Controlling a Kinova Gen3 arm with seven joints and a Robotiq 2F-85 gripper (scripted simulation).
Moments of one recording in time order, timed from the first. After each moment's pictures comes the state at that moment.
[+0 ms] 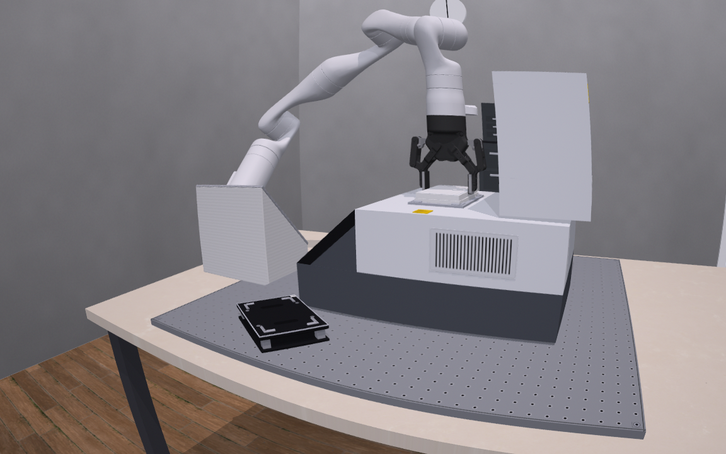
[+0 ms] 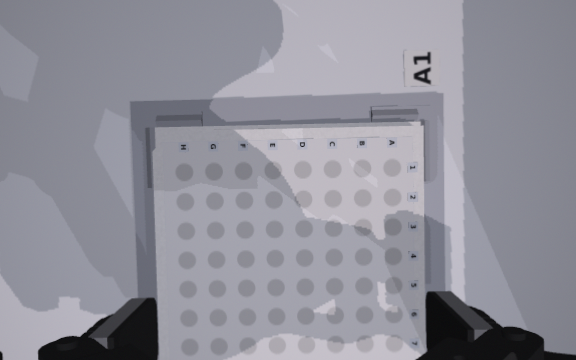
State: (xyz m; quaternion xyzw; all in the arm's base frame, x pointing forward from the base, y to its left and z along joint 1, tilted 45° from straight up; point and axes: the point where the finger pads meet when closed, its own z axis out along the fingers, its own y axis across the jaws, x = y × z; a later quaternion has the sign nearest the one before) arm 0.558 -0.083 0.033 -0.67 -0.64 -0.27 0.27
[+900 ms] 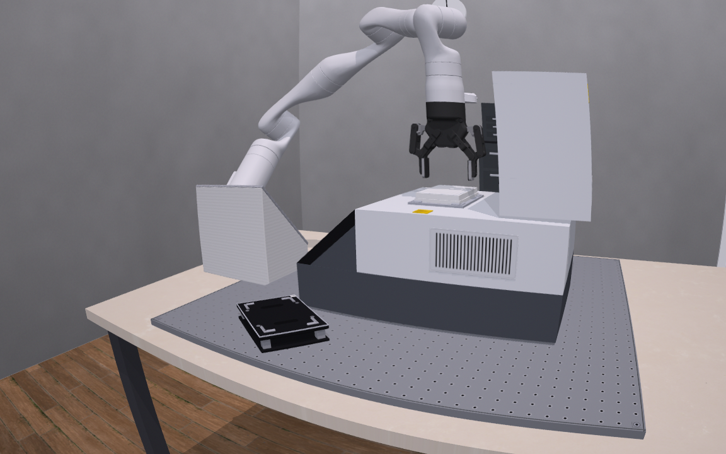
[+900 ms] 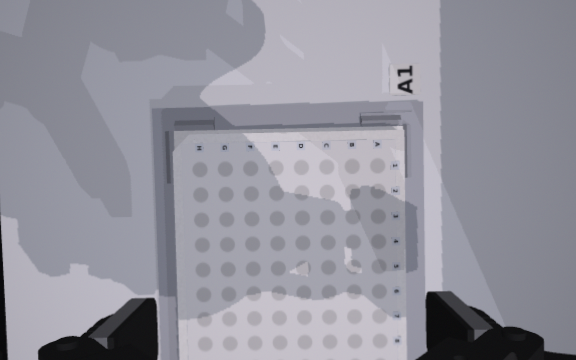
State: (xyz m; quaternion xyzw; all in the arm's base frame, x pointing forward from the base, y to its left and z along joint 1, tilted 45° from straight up) arm 0.557 -0.101 0.051 -0.67 -0.64 -0.27 0.27
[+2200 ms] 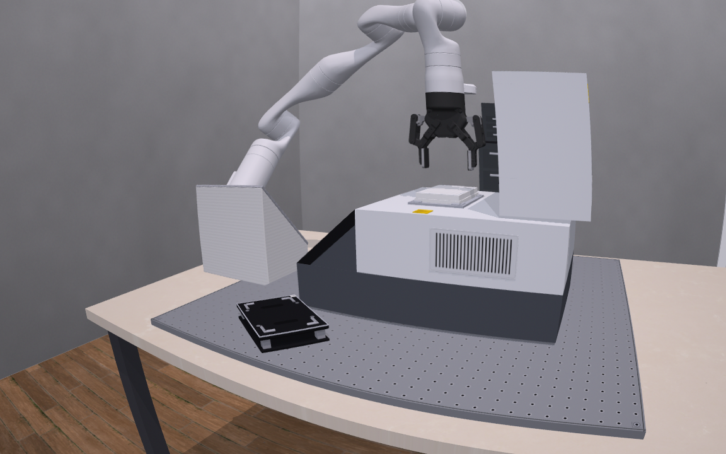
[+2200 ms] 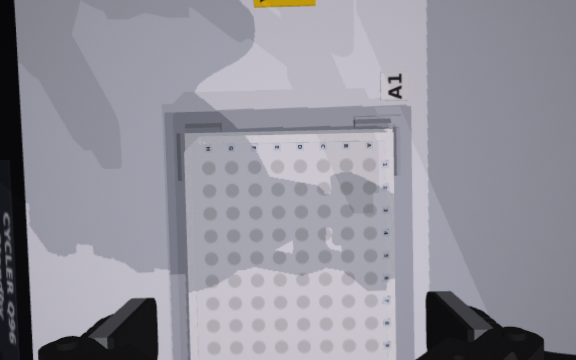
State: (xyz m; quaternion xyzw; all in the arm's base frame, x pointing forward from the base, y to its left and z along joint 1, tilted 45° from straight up) arm 0.557 -0.114 0.064 -0.67 -0.64 -0.27 0.27
